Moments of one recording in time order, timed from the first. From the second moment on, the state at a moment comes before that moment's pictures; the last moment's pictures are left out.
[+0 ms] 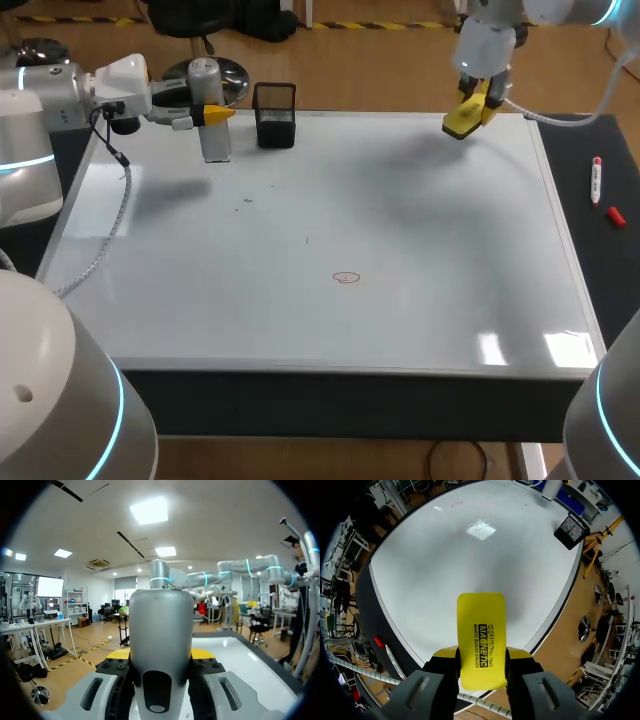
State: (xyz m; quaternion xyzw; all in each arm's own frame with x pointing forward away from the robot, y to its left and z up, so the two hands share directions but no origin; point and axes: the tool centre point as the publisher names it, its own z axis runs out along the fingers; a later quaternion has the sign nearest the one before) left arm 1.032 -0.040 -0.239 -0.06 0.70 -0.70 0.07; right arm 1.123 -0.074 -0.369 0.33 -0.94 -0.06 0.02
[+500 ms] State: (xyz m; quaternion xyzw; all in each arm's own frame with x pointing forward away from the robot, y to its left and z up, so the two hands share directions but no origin) left arm 0.986 -0.071 -0.224 -0.01 0.70 -0.71 0.04; right arm 1.123 -0.074 -0.369 0.33 -0.94 -0.06 0.02
